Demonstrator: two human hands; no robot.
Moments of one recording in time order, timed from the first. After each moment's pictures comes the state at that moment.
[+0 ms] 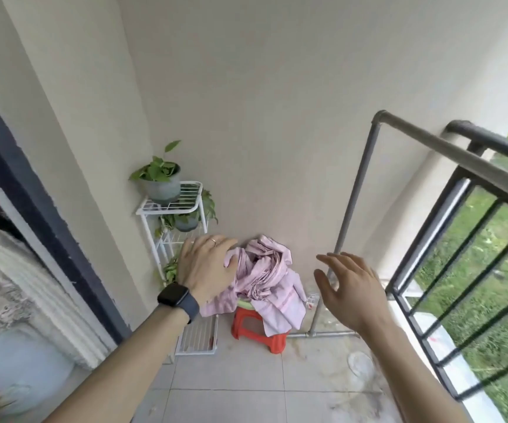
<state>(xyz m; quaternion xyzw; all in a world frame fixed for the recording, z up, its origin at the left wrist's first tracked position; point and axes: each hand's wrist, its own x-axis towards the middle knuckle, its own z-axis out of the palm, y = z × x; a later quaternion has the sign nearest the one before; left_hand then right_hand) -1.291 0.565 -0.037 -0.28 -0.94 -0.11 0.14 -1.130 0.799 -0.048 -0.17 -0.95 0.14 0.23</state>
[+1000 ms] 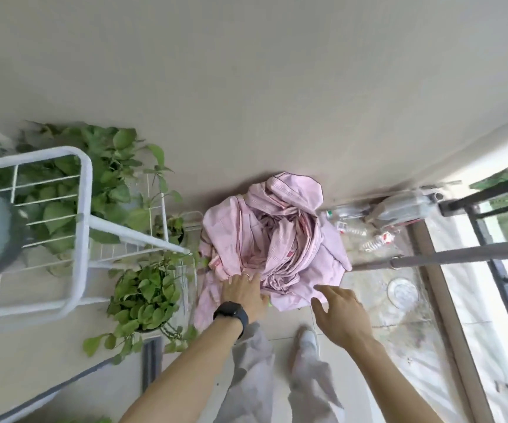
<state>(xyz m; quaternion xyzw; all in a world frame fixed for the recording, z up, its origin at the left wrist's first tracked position) -1.664 0.773 -0.421 -0.29 -0.88 0.06 -0.38 -1.513 0.933 -0.393 -0.34 -0.86 0.28 -0.25</state>
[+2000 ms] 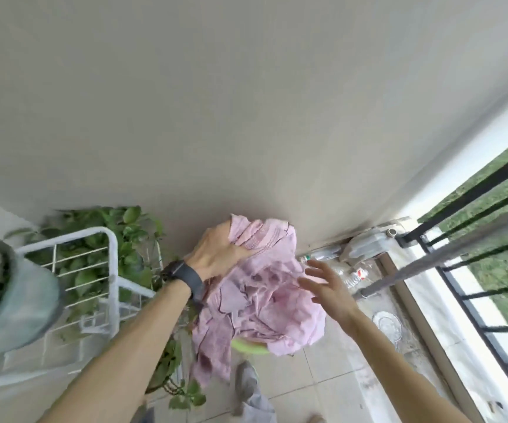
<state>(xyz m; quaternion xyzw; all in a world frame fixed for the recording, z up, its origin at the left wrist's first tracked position) -1.780 0.828 -0.194 -0.31 -0.85 -0.30 -0.30 -1.562 0.969 -0.254 -0.44 -0.64 0.63 -0.02</state>
